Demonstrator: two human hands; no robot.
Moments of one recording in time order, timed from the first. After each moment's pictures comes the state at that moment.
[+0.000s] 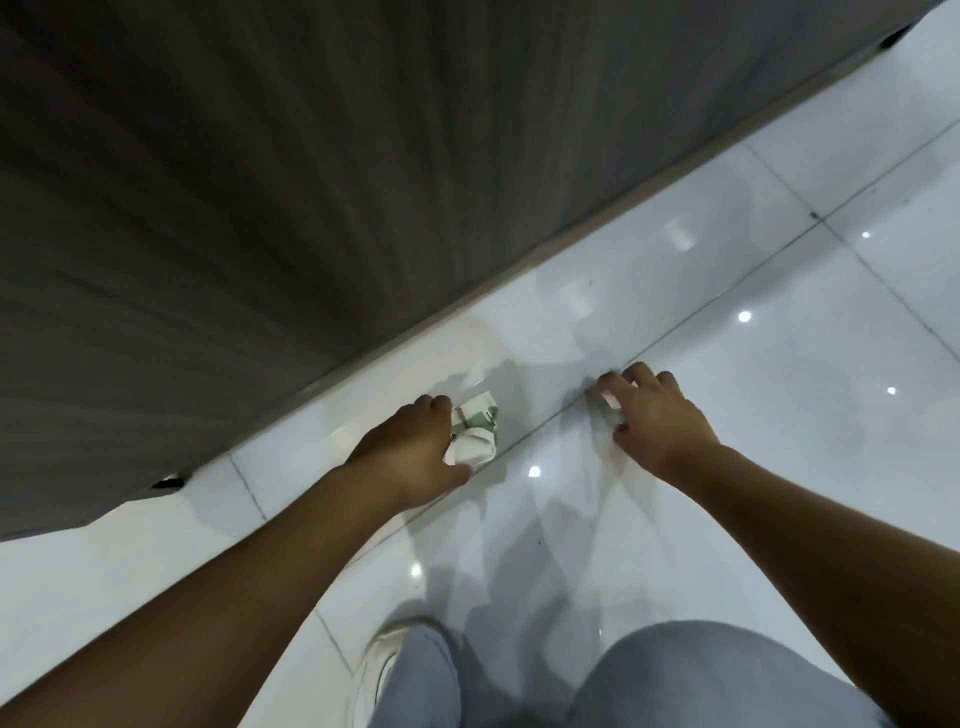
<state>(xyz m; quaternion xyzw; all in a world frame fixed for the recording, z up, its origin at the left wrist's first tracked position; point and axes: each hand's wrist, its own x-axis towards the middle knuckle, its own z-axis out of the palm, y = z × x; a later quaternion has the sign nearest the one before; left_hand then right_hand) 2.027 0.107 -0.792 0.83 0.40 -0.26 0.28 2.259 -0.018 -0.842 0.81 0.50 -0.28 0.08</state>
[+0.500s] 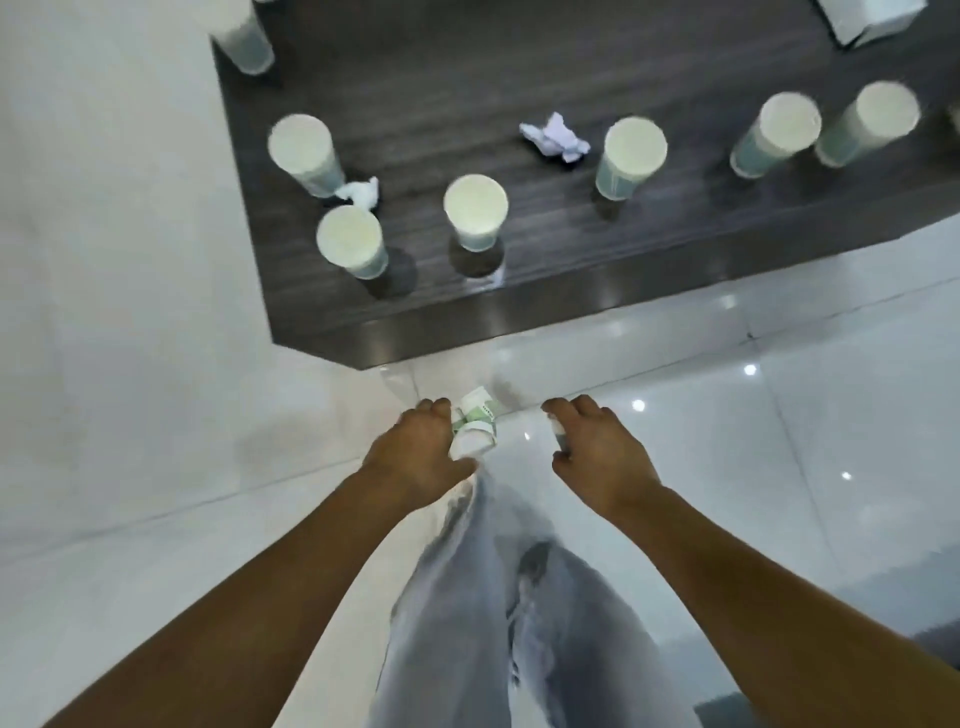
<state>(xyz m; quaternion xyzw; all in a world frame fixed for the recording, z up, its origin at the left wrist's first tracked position) 1.892 0.042 -0.382 0.72 0.56 -0.17 0.37 2.096 -0.017 -0.399 0.70 0.62 -0.35 0.07</state>
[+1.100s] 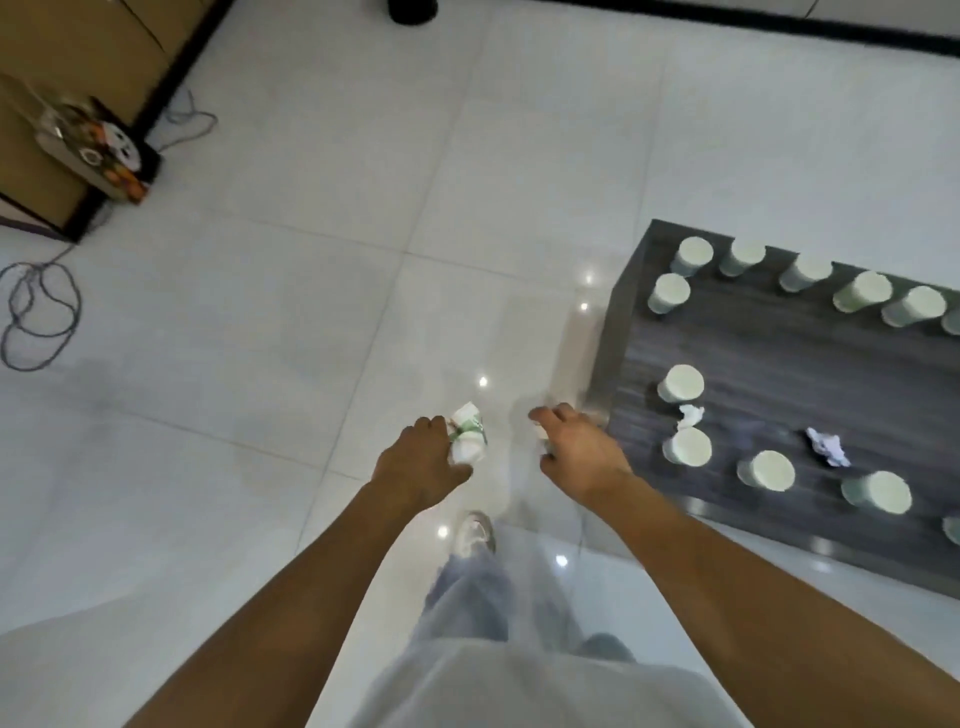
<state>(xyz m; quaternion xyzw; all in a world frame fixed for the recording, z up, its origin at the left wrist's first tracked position) 1.484 0.078 -0.116 0.54 0.77 -0.05 0.33 1.682 0.154 -0.128 0.48 0.82 -0.30 0.12</state>
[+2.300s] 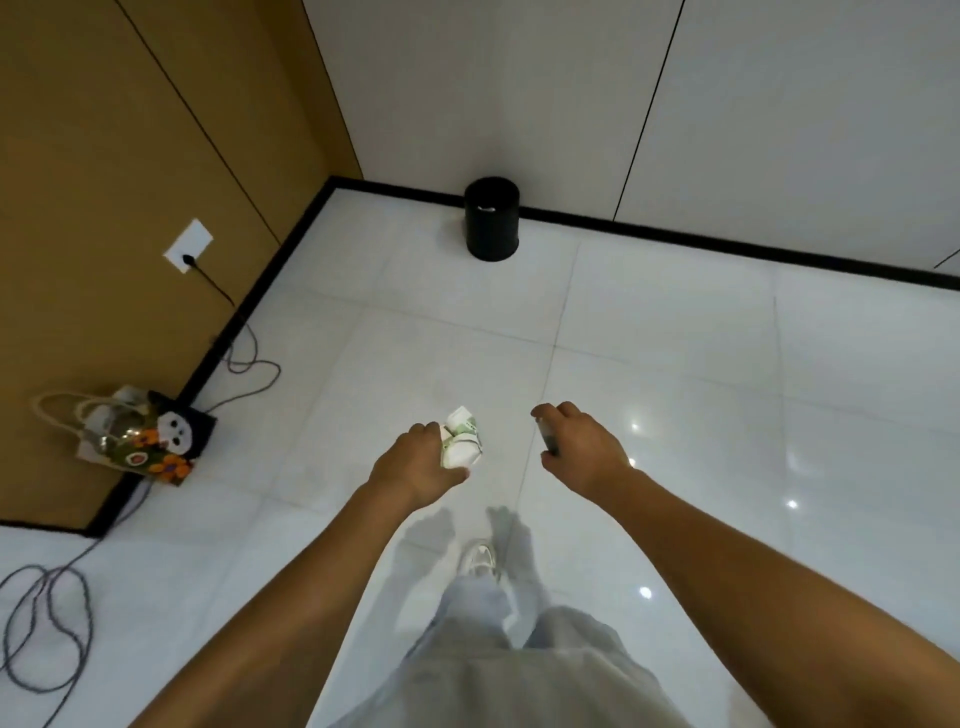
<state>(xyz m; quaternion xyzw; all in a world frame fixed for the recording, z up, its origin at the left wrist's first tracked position) 0.882 0.816 -0.046 0.53 0.79 0.00 0.31 1.087 0.907 -0.072 0.48 0.84 -0.27 0.04</state>
